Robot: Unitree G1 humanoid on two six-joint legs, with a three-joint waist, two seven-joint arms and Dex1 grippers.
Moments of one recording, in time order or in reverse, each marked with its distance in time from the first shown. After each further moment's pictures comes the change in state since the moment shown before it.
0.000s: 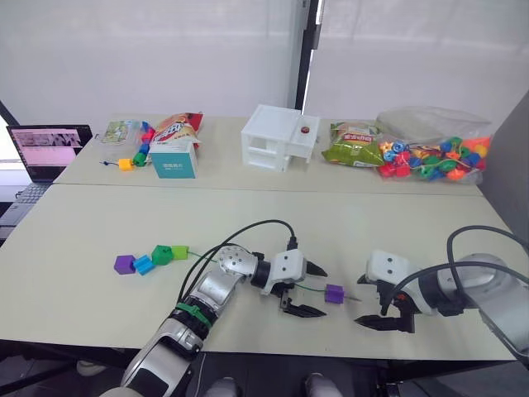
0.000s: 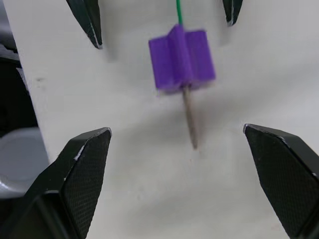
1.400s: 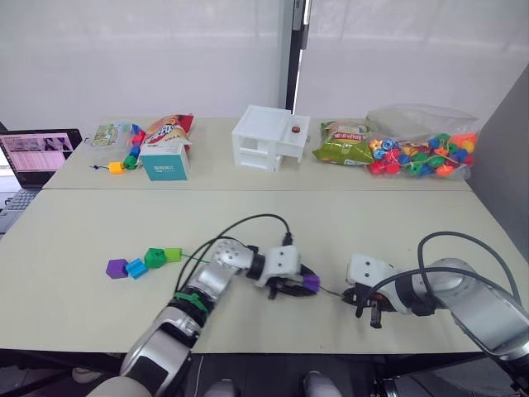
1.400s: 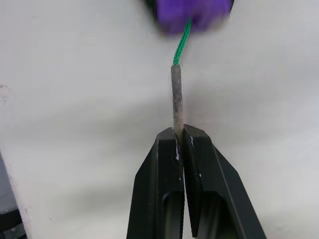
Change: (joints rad) left arm -0.073 0.123 0.042 0.136 0.042 -0.105 0.005; right arm -0.113 0.080 0.184 0.036 -0.084 -0.007 -0.109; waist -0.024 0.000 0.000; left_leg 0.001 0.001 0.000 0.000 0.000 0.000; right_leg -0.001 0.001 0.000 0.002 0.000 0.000
